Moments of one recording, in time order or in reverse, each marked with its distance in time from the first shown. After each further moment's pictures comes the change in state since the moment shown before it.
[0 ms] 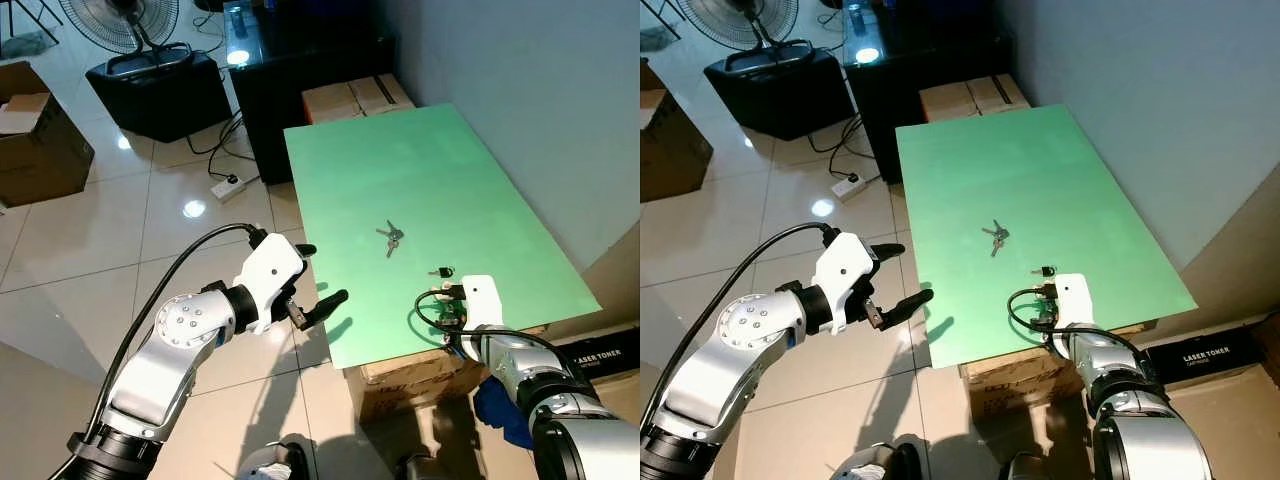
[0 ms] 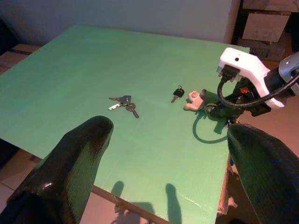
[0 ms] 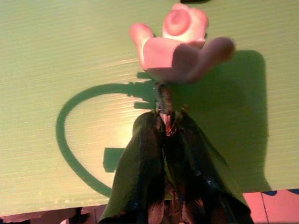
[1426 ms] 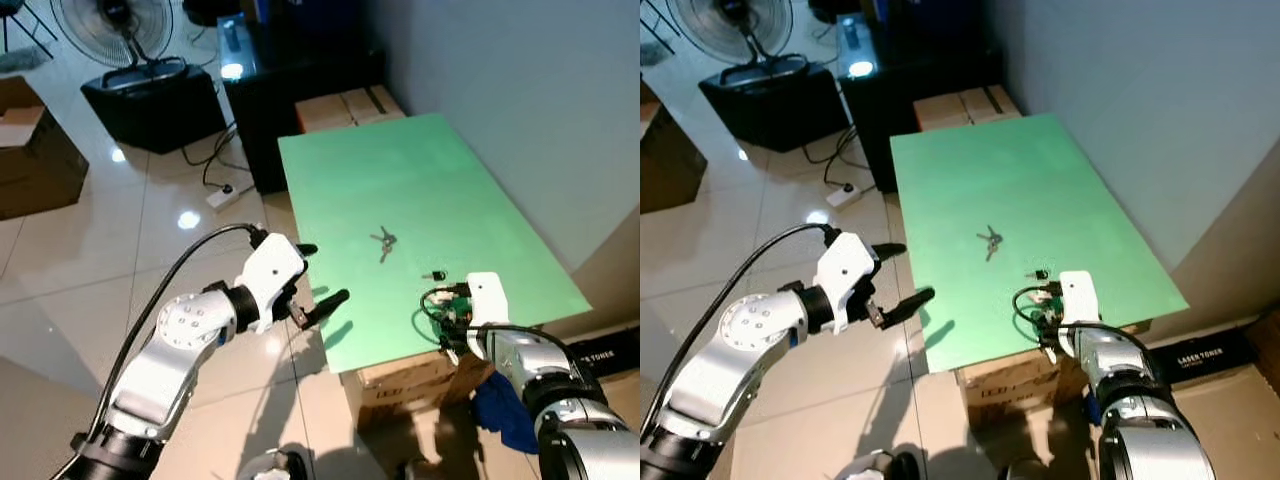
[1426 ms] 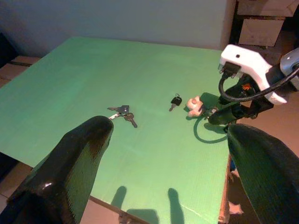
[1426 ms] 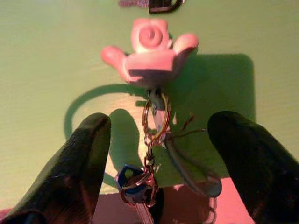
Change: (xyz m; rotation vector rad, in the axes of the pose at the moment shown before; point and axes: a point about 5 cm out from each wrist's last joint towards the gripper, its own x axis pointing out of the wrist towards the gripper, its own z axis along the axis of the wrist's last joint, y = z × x) left arm 0.000 -0.001 0.000 0.003 -0.010 -0.005; right arm -0.004 -0.007 0.004 0.002 0.025 -0.024
